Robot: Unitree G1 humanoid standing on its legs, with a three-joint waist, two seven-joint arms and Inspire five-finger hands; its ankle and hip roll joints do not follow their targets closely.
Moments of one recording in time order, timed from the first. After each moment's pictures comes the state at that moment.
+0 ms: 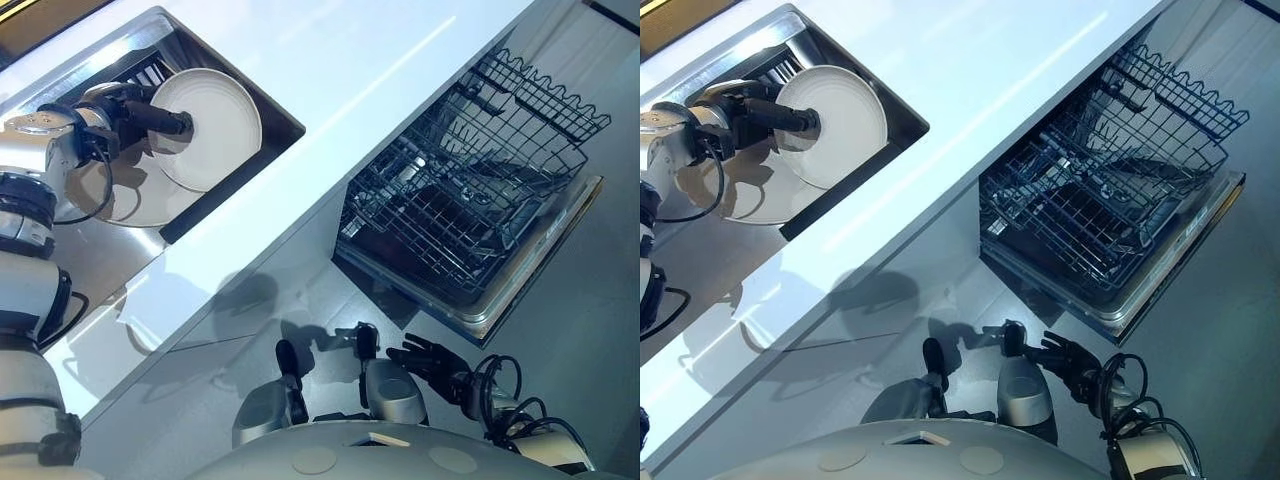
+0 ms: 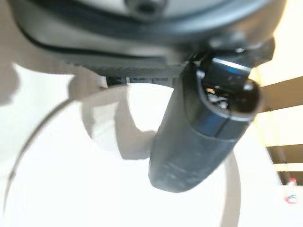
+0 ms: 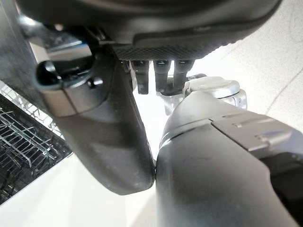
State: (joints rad) left arm -1.10 0.95 -0.53 0.96 -0.71 0.31 -0.42; right arm -0.10 -0.33 0.13 1.22 0.41 0.01 0.32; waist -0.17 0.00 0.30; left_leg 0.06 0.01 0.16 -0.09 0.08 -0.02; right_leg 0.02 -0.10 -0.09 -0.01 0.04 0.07
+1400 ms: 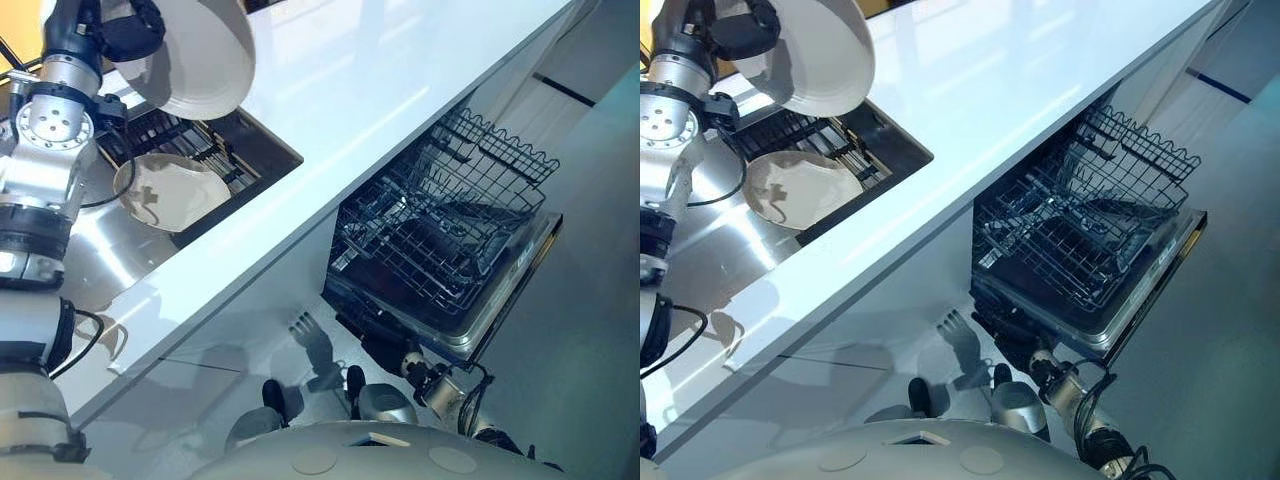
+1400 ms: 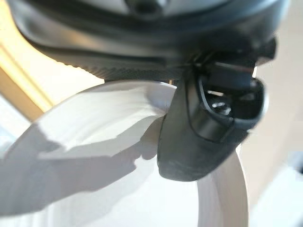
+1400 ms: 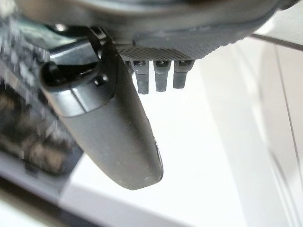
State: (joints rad) left arm -0.82 0.94 -0.28 0.40 -0.39 -0.09 0.16; right arm 0.13 -0.24 0.31 0.50 0.94 0.11 0.43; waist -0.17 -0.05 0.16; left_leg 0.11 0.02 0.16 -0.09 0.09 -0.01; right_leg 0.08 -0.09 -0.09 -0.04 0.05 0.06
